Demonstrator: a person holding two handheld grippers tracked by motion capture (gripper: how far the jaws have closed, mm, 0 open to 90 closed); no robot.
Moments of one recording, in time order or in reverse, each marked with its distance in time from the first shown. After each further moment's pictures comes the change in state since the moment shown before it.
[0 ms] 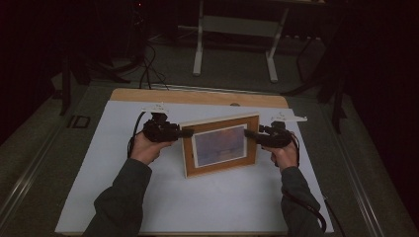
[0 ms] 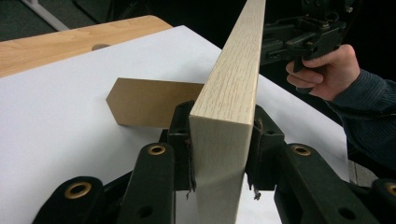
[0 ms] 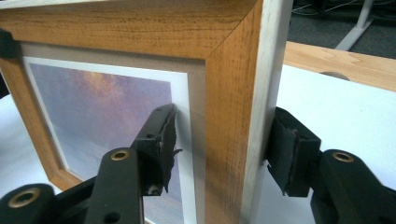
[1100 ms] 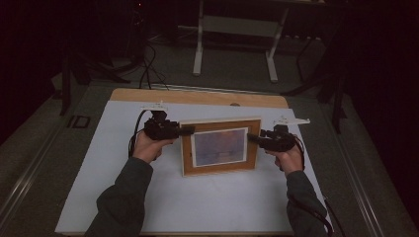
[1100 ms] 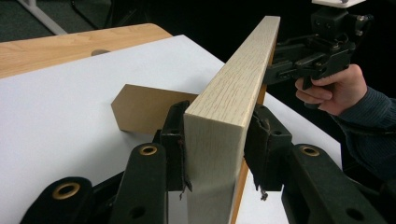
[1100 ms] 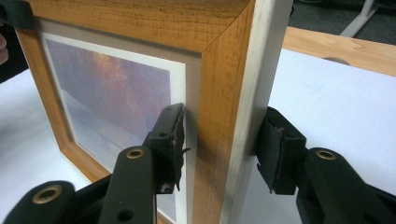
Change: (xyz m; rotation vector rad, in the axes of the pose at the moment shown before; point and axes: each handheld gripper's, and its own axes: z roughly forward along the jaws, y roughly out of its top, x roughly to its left) left arm 0.008 0.000 0.004 -0.037 -0.019 -0.039; right arm 0.005 -0.004 -0.013 0.051 0.001 -0.016
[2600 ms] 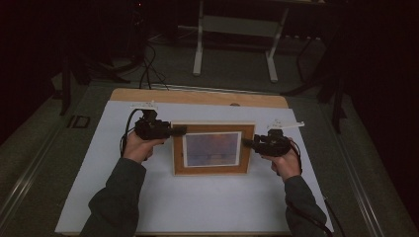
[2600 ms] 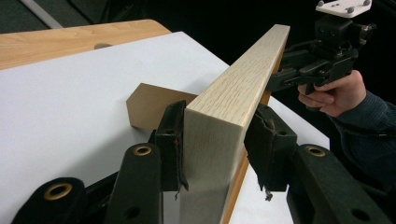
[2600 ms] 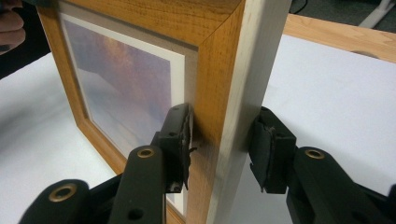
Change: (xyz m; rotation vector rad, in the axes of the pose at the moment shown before) left arm 0.010 -0.003 -0.024 0.007 -0.023 -0.025; right arm 0.024 -0.001 0.002 0.039 0.031 -0.026
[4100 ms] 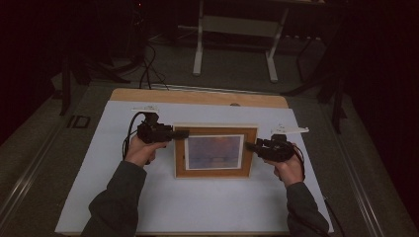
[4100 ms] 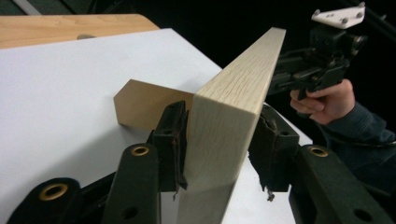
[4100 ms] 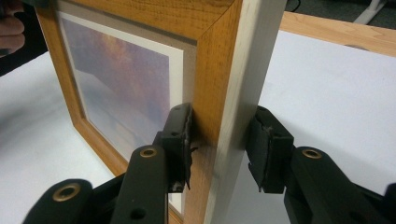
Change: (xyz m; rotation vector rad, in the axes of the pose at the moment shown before) left arm -0.002 -0.009 0.009 -0.003 -0.050 -0.049; right arm 0.005 -0.012 -0.011 -0.011 -0.024 0.011
